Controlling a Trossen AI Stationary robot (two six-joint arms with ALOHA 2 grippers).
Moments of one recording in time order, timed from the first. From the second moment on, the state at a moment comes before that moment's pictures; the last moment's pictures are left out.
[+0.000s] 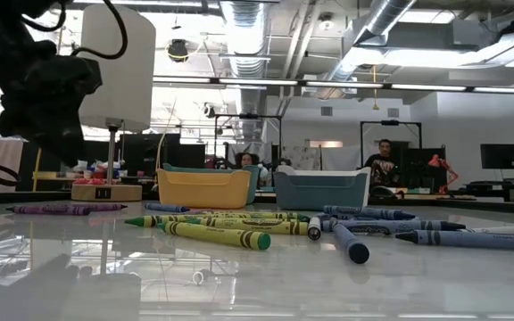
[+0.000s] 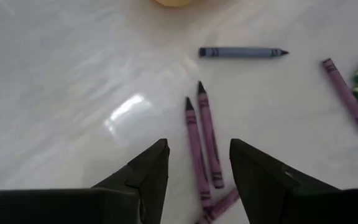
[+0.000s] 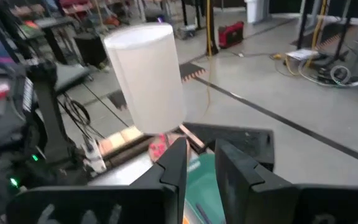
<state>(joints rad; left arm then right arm) -0.32 0.94 0.50 -0.61 -0.44 -1.13 -0.24 1.34 1.73 -0.56 0.28 0.23</state>
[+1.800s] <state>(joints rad) -0.36 1.22 0.52 -0.38 -0.43 -1.18 -0.12 1.36 1.73 -0.63 0.29 0.23</state>
